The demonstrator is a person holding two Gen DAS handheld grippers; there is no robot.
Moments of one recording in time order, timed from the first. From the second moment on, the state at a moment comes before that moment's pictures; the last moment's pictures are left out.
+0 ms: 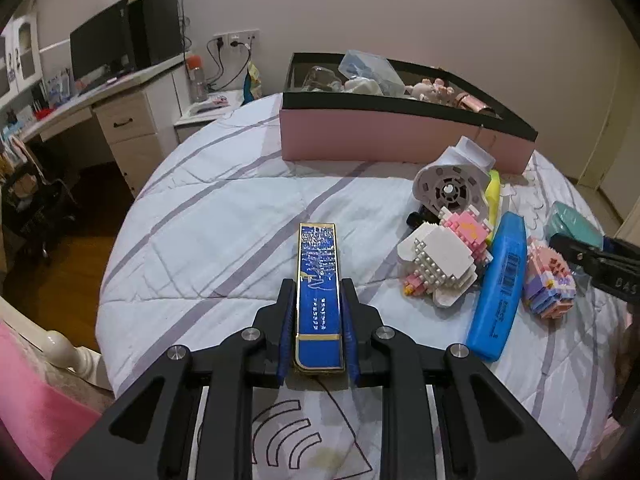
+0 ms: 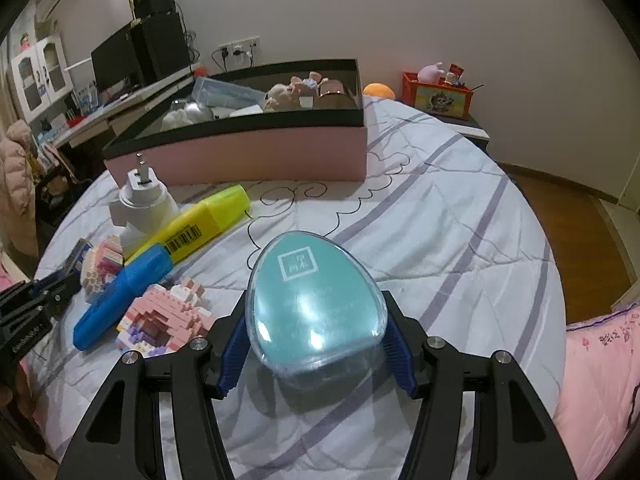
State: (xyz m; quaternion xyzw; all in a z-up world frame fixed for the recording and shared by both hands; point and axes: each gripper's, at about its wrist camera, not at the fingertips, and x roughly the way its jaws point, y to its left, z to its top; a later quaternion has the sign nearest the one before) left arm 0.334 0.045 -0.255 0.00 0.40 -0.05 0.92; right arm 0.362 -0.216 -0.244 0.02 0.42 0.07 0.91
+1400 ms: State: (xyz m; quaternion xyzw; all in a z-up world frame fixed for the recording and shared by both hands) left arm 0.267 -0.011 -0.109 0.03 0.20 -0.07 0.98; right arm 0.279 -0.164 -0.113 0.02 0.19 0.12 0.97
